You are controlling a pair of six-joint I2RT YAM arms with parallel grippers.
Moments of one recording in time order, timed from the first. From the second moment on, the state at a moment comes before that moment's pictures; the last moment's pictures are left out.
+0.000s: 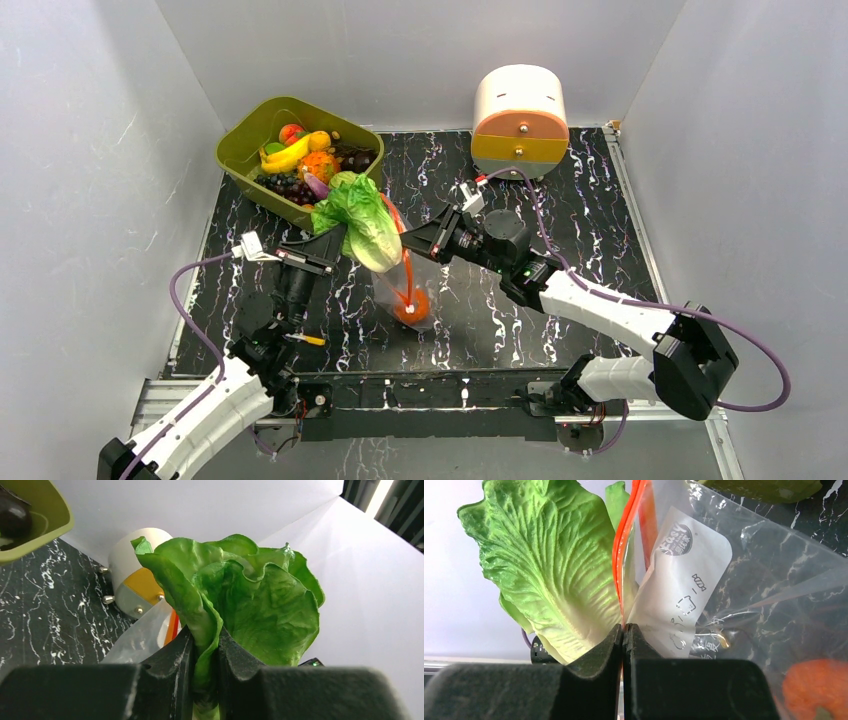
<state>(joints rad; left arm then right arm) -0.62 0.50 0.24 0.58 -0.27 -1.03 0.80 1.24 0.79 0.42 -0.26 1.23</state>
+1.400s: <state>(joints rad) -0.61 0.71 0.41 0.32 0.00 -0.71 0.86 1.39 0.95 0.51 -0.22 1.28</state>
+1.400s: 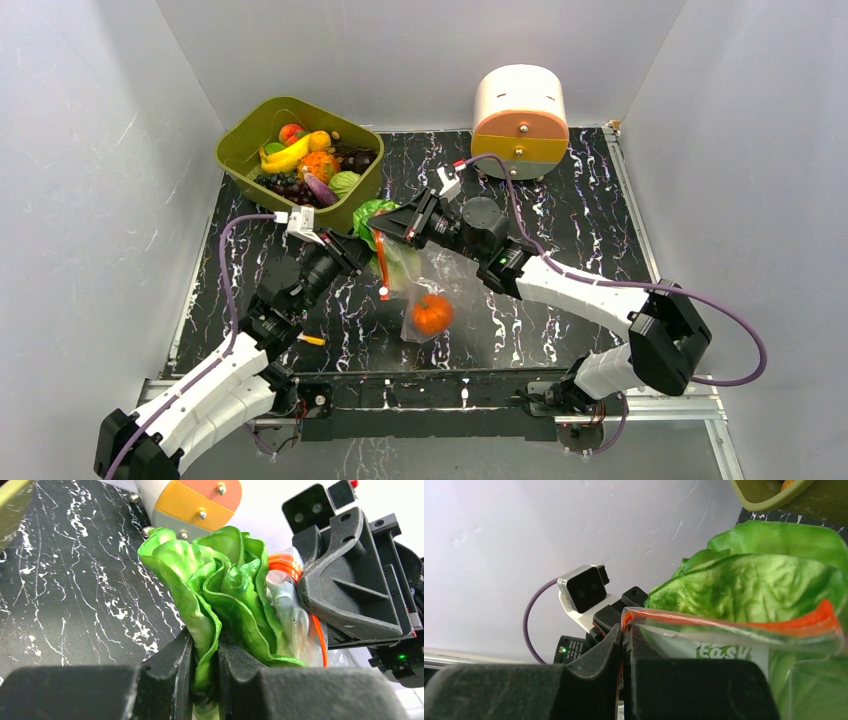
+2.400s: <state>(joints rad) -0.60 0.65 0.57 0.00 0.55 -0.07 0.88 1.30 0.94 0.34 -0.29 1.18</state>
